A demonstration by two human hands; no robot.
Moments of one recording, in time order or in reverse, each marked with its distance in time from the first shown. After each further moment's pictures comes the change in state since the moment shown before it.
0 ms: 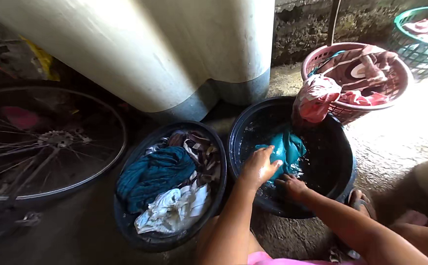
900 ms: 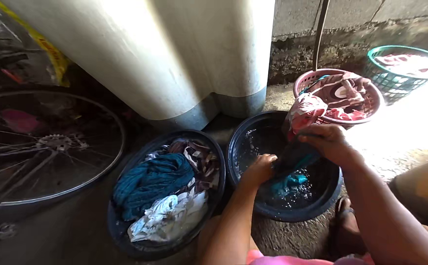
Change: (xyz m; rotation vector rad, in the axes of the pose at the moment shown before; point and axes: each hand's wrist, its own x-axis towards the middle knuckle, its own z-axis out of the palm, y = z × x) left_hand 0.008 -0.013 0.020 0.026 0.069 0.360; right_hand -0.204 -0.069 -0.199 0.444 1.020 -0.664
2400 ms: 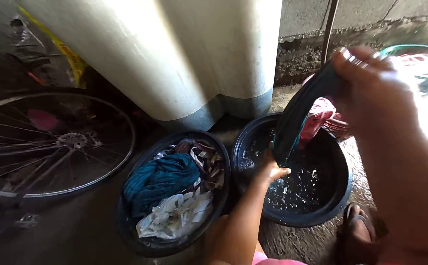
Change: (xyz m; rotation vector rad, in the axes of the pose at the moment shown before) left_hand 0.024 0.001 0.016 -0.314 0.180 -0.399; right_hand 0.087 -0.093 -0.024 0.595 0.377 0.095
